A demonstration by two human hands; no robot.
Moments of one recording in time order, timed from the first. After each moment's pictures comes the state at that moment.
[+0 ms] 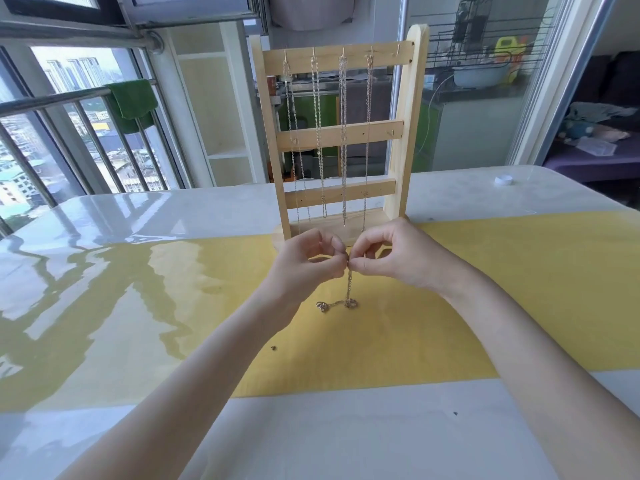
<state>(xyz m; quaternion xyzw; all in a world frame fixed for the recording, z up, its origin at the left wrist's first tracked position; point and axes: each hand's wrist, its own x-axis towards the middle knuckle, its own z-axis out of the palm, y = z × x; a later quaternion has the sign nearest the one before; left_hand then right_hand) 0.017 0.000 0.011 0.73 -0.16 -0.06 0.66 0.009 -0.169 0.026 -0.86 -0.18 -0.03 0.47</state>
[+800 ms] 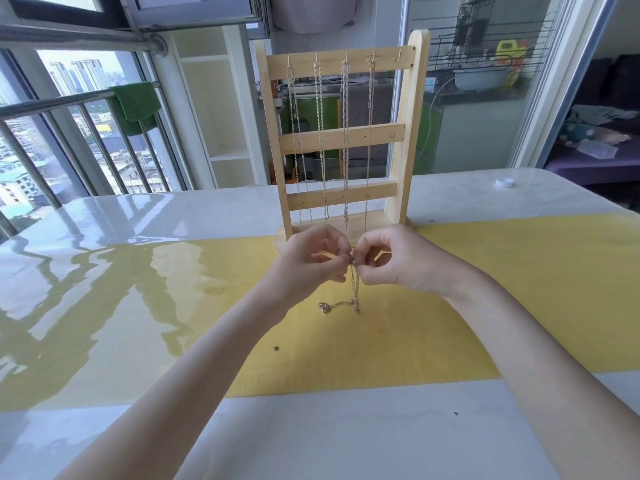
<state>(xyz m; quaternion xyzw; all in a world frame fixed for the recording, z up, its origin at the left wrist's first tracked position) 0.017 0.004 0.020 0.78 -0.23 -0.04 0.58 0.001 -0.166 0.032 -0.87 -0.16 0.02 0.47</state>
